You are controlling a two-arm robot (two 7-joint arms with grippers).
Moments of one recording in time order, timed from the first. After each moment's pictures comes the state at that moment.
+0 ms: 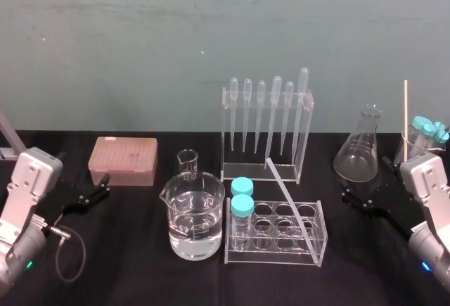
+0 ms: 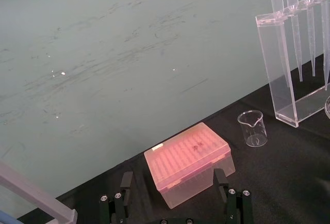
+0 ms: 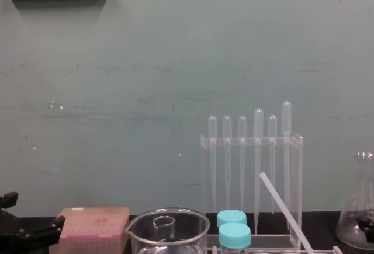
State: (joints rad) left arm -0.20 0.60 0.45 -1.41 -0.25 -0.12 0.03; right arm 0.20 0.60 -0.45 -1.41 0.25 -0.12 -0.03
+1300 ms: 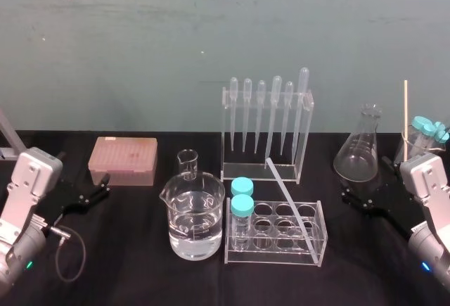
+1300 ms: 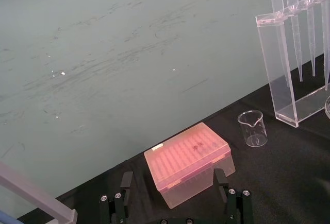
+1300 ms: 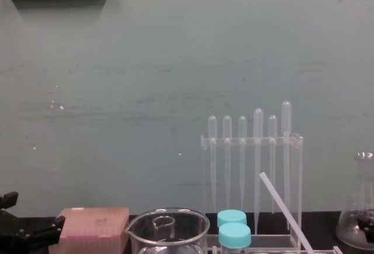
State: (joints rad) left arm -0.20 0.60 0.45 -1.41 -0.25 -0.12 0.03; right arm 0.20 0.60 -0.45 -1.41 0.25 -0.12 -0.03
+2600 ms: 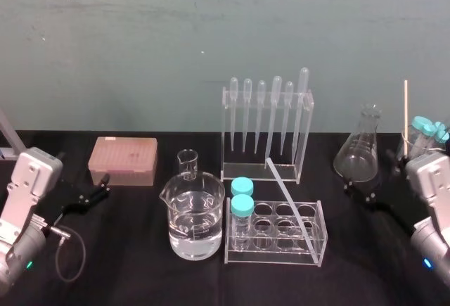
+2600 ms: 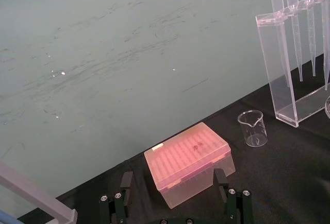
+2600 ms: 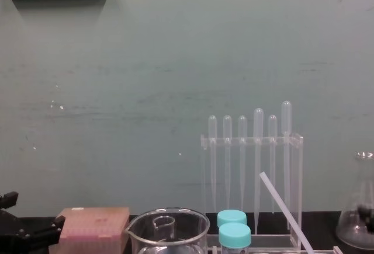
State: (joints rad) left arm -0.20 0.60 0.45 -1.41 -0.25 -0.12 0.03; right arm 0.19 0.60 -0.43 -1.42 0.24 -0.16 -0.04
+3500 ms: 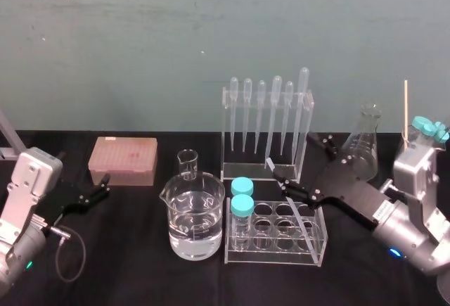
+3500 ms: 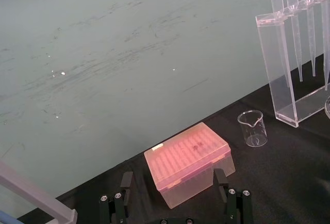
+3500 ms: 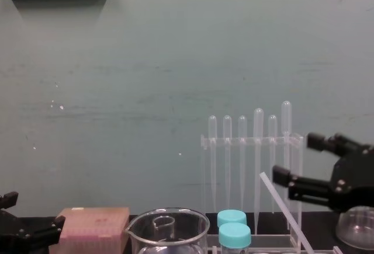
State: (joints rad) left arm -0.20 0.60 0.45 -1.41 -0.25 -0.12 0.03; right arm 0.29 0.58 -0.51 -1.42 0.38 -0.41 0.38
